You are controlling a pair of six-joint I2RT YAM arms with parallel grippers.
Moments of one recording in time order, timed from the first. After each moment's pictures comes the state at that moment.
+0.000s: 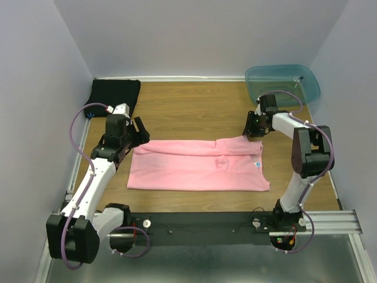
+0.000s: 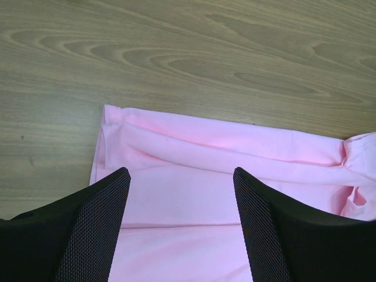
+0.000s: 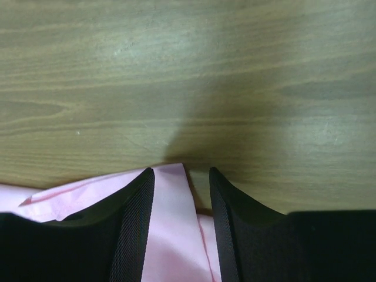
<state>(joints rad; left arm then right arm) -0.14 1.03 0.77 -0.35 0.03 -0.41 0.10 1.86 1.18 -0.38 -0.16 0.30</state>
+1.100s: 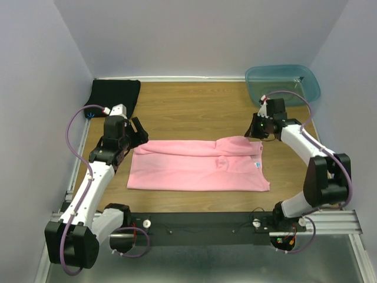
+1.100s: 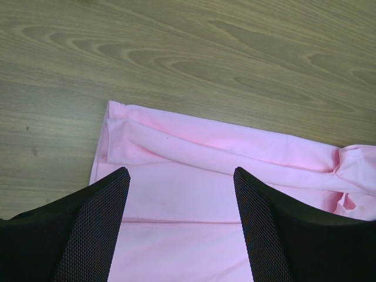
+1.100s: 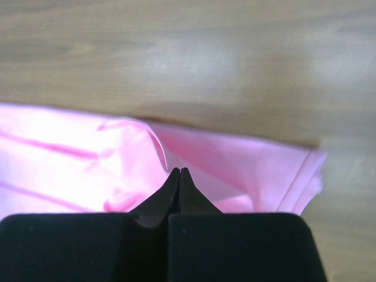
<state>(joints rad) -0.14 0.98 0.77 -0.38 0.01 -0.45 0.13 1.56 1.03 -0.39 -0.25 0.31</state>
